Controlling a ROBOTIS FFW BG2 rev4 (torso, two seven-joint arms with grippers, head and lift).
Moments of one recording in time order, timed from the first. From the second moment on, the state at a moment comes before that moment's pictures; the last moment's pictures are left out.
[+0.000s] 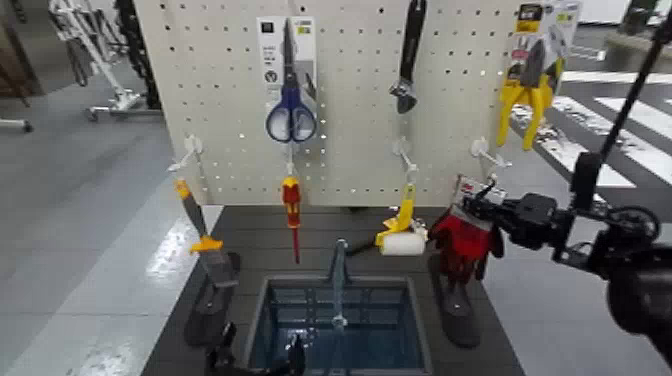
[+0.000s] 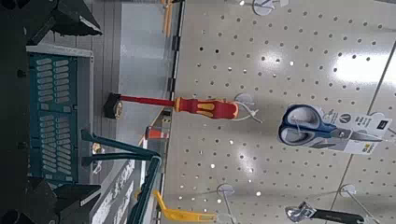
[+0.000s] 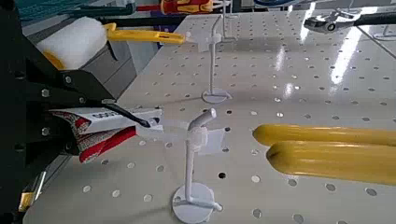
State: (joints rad) left arm 0.30 0.00 -0.17 -1.56 0.11 -0.46 -0.13; right arm -0.44 -0.44 0.08 -1.26 -0.32 0.14 0.94
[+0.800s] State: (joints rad) left arm 0.30 0.00 -0.17 -1.57 0.11 -0.46 -0.13; right arm -0.26 -0.44 -0.05 -1.70 -0.30 0.32 0.92
